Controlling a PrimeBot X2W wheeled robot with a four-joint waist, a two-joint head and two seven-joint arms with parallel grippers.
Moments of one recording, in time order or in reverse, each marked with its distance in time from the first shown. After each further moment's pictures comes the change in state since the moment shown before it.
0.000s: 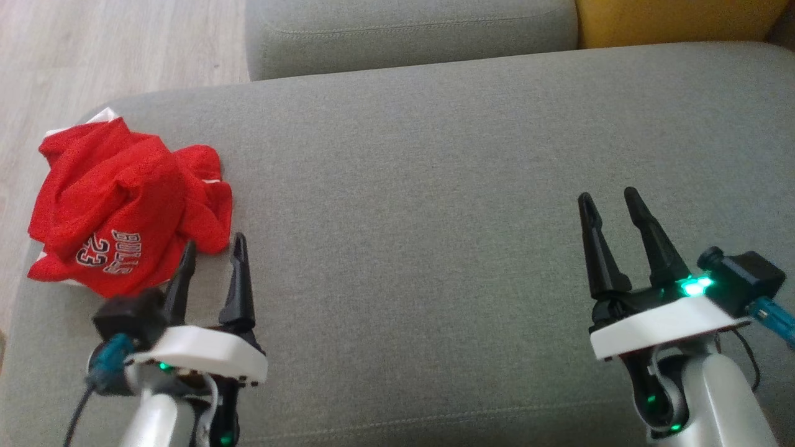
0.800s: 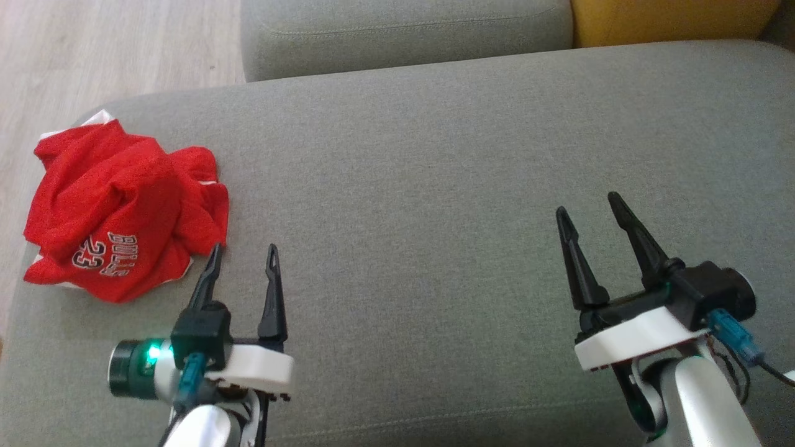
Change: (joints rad) left arm -0.033 0.093 -0.236 0.017 0.188 0.251 -0.070; right arm -0.001 -0.002 0.021 0.037 -0.281 0.000 -0.071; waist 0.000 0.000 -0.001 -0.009
